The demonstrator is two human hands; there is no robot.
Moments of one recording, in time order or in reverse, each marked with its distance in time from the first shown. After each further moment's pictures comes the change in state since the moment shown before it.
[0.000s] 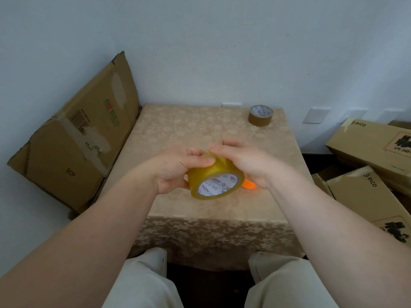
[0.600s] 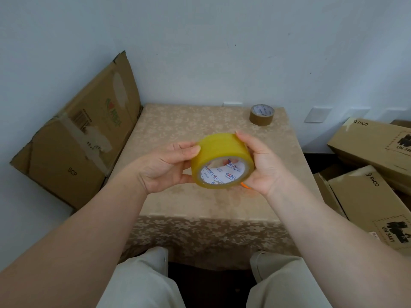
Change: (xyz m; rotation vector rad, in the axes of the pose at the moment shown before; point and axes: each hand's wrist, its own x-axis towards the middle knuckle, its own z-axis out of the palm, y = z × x) left_hand -0.003 -0.007 -0.022 -0.267 -0.146 0.123; right_hand -0.002 0.013 -0.004 0.740 0.084 0.066
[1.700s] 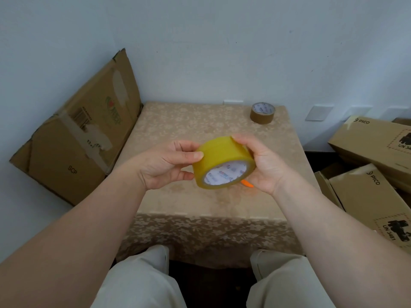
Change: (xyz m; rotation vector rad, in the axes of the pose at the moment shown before) left_hand -0.001 0.004 -0.001 0.140 0.077 -0.048; right_hand -0.004 0.000 -0.003 -0.273 -0.032 -0.004
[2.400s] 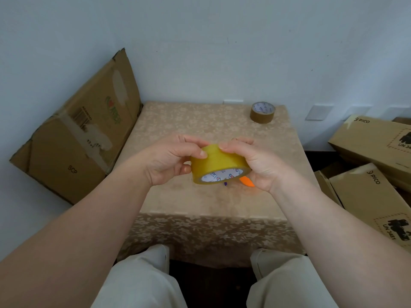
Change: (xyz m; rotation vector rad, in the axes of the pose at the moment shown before) left_hand -0.001 0.016 0.021 0.097 0.108 0.013; right_hand 0.000 -0.002 0.005 -0.215 0.028 -0.065
